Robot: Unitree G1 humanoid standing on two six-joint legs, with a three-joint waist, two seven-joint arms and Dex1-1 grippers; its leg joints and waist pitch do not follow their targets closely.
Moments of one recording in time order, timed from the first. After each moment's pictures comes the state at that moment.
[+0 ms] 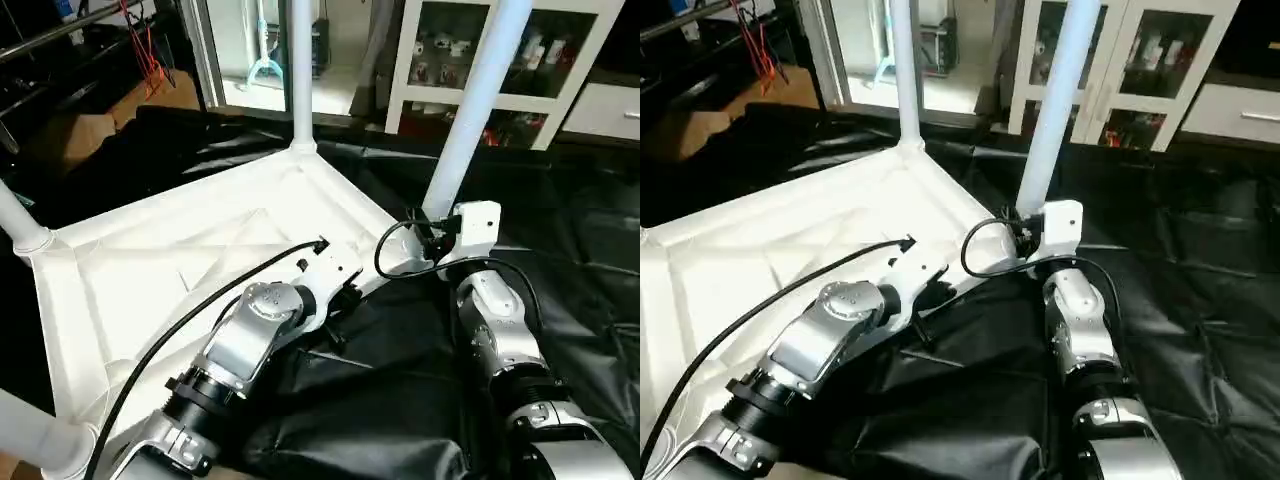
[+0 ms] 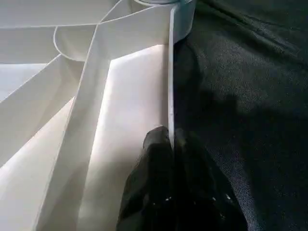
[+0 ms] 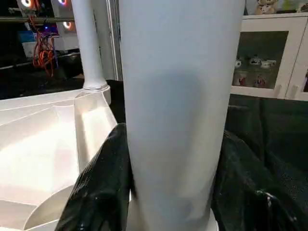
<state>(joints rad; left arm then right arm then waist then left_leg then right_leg) -0.48 0.12 -0.36 0.25 0.08 0.54 -0.58 -0.53 -0.16 -0.05 0.80 0.20 -0.29 0.25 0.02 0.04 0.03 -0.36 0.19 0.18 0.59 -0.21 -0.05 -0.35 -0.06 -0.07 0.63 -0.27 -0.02</state>
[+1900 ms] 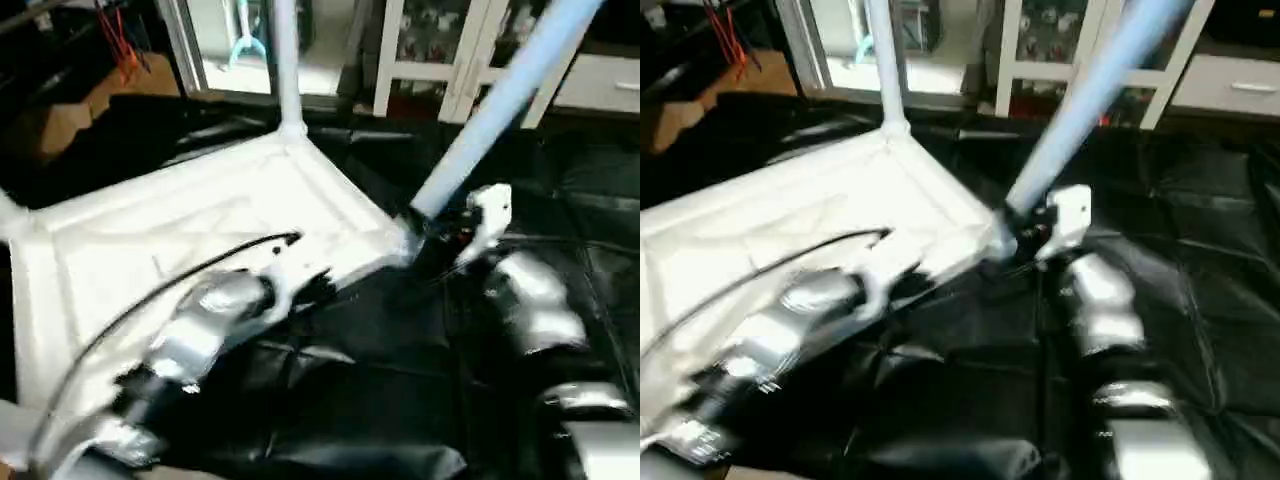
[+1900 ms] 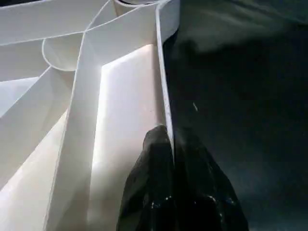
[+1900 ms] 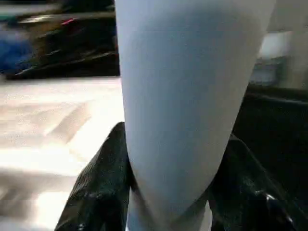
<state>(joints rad) -0.45 0.38 -0.36 0.16 0.00 0.36 -0.83 -0.61 -0.35 -0.05 0.78 0.32 -0.12 0.94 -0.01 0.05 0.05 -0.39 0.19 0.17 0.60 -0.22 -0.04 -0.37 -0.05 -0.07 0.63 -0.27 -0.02</state>
